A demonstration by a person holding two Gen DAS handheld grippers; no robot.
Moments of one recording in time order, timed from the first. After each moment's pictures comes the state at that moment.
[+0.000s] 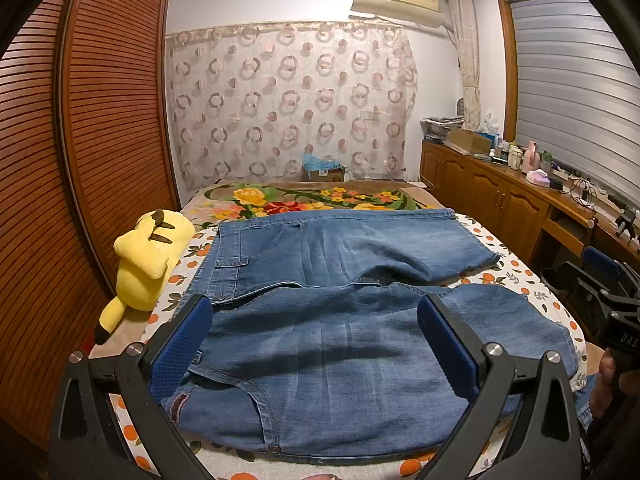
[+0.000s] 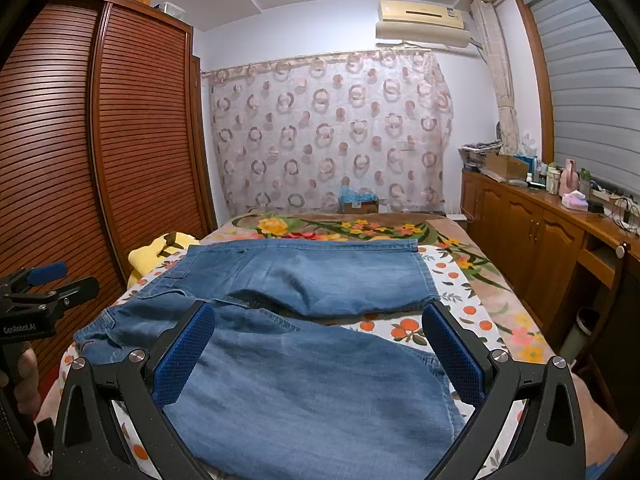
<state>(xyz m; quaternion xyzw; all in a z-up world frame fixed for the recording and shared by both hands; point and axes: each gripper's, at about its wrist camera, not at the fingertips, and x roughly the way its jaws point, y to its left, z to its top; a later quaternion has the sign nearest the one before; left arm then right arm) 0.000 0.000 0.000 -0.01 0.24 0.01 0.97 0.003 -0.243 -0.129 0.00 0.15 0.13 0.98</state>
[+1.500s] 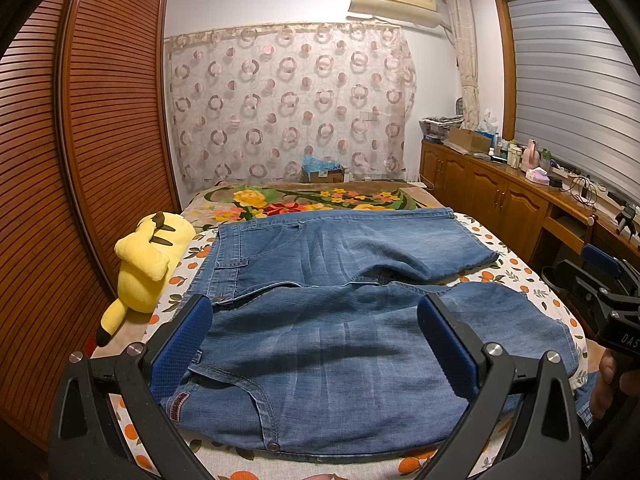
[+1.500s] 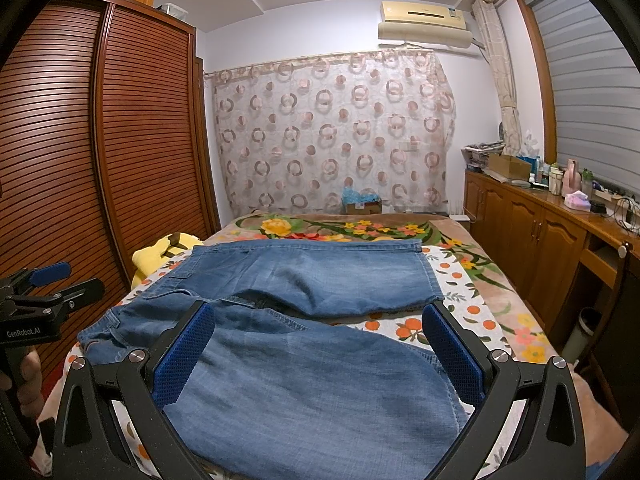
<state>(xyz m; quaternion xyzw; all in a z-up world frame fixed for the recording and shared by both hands) 0.000 -0.001 0.000 0.00 0.24 0.01 0.97 0.001 -0.242 -0.129 0.01 0.15 0.14 0.98</state>
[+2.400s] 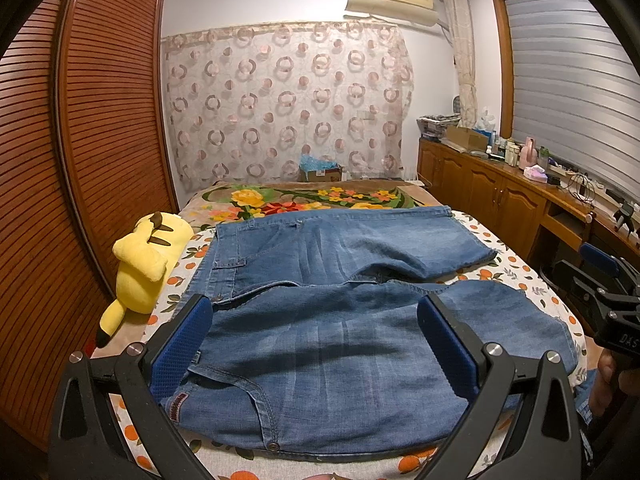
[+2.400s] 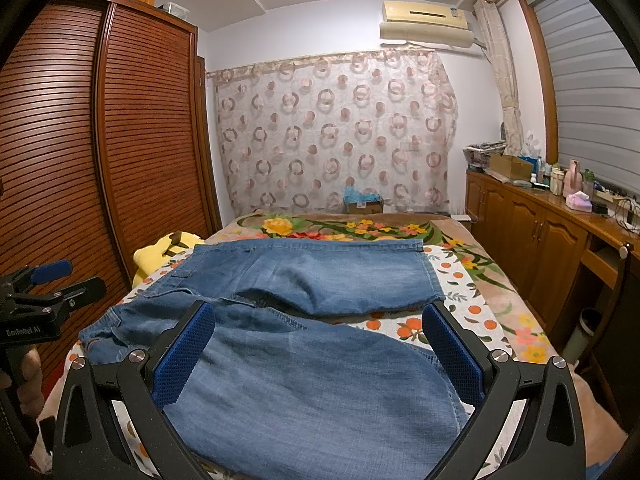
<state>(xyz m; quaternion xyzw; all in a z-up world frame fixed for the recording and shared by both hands) 0.003 0.002 -0.003 0.00 0.24 0.00 0.97 0.002 -0.241 -0.130 0.00 0.15 0.14 0.98</state>
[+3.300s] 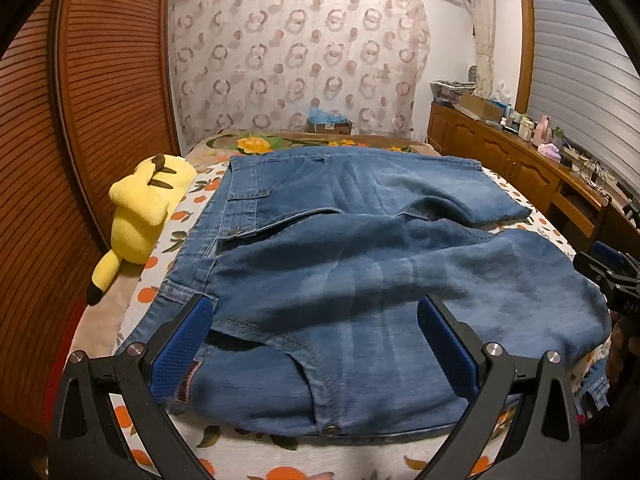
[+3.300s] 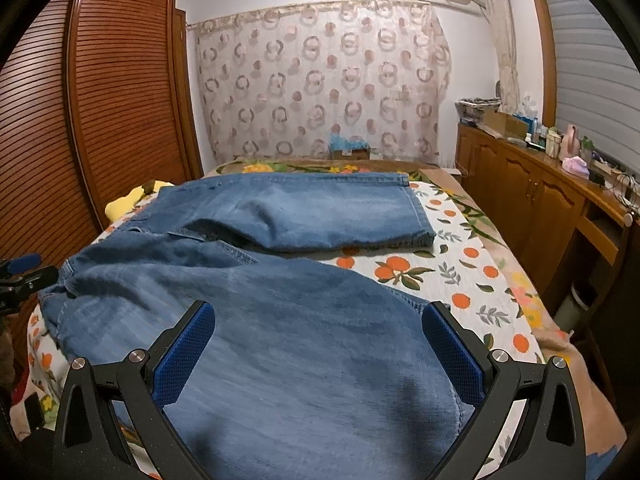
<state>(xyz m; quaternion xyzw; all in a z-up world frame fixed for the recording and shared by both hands) 0.026 0.058 -0.066 -0.03 0.32 0.01 0.95 0.050 -0.244 -0.148 -0.01 0.24 0.12 0.96</state>
